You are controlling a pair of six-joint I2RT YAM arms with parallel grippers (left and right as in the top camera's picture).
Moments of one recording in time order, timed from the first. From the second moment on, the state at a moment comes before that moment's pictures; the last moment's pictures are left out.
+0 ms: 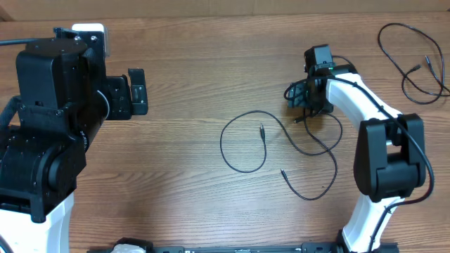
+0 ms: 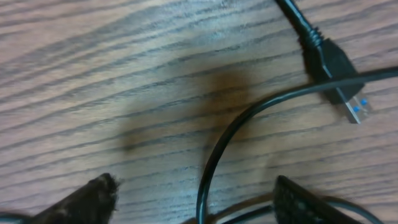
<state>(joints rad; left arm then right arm) -0.20 1.33 2.03 -1.39 -0.19 -0.13 0.14 2.03 1.42 -0.72 0.04 0.29</state>
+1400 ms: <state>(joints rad) -0.20 1.33 2.03 -1.41 -0.19 -0.10 -0.13 1.82 2.64 -1.35 0.08 0.23</state>
